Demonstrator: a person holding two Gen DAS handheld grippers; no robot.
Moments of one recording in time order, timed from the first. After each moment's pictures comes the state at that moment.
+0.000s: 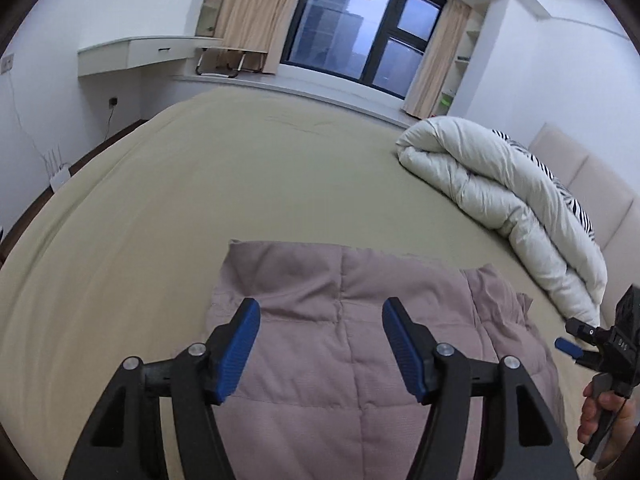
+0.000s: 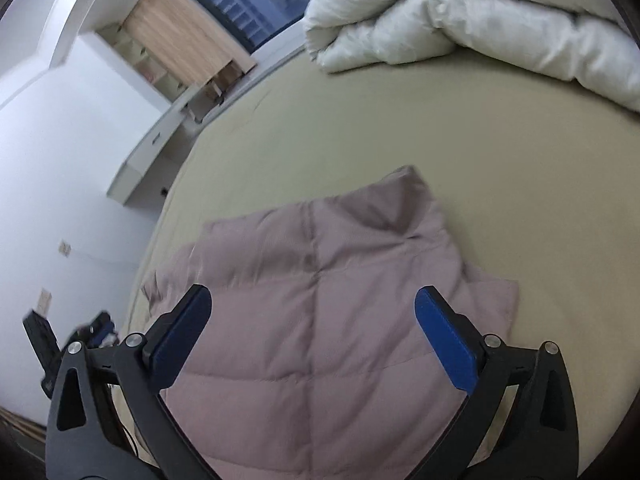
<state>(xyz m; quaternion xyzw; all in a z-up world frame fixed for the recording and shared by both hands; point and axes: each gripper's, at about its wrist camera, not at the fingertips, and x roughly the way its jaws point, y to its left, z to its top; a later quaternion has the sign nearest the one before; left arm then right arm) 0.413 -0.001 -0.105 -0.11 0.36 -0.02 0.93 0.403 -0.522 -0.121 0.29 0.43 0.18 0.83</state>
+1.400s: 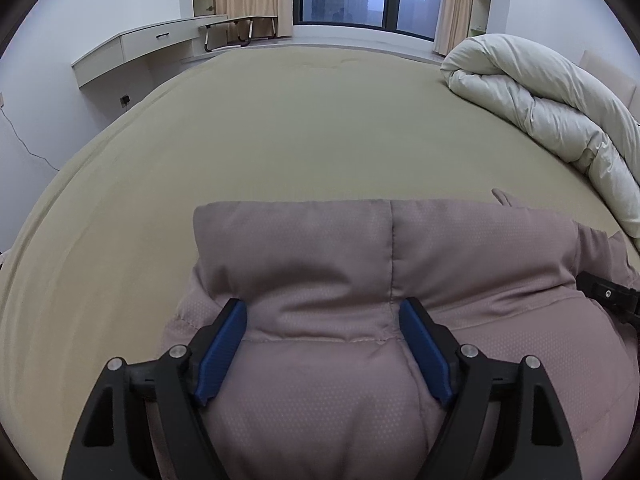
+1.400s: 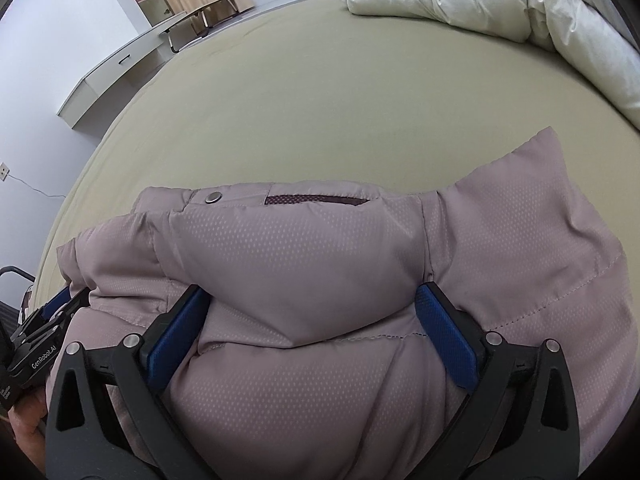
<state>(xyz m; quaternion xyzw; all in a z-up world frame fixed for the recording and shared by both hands) 0.500 -0.012 -0.215 -0.02 0.44 0.06 0.90 0.498 -0.382 -0.211 0.16 0.49 0.14 0.84</state>
